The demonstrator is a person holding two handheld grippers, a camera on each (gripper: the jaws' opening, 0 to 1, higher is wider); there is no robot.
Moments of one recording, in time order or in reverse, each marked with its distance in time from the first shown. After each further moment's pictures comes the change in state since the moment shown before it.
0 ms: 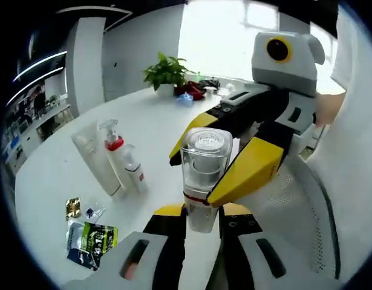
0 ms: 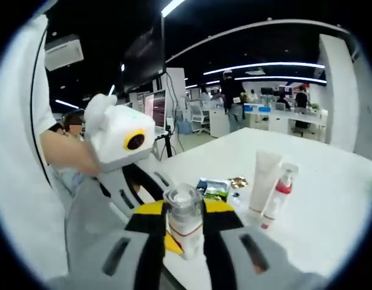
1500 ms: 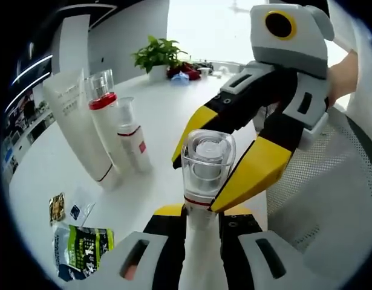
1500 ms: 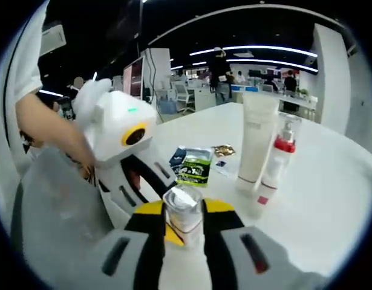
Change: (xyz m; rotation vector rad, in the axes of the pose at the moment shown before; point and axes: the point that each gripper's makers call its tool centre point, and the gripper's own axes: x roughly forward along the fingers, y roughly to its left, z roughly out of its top) left arm 0.063 0.047 -0.059 0.080 0.066 -0.048; right arm 0.046 -0.043 -0.077 0.010 0.136 -0.095
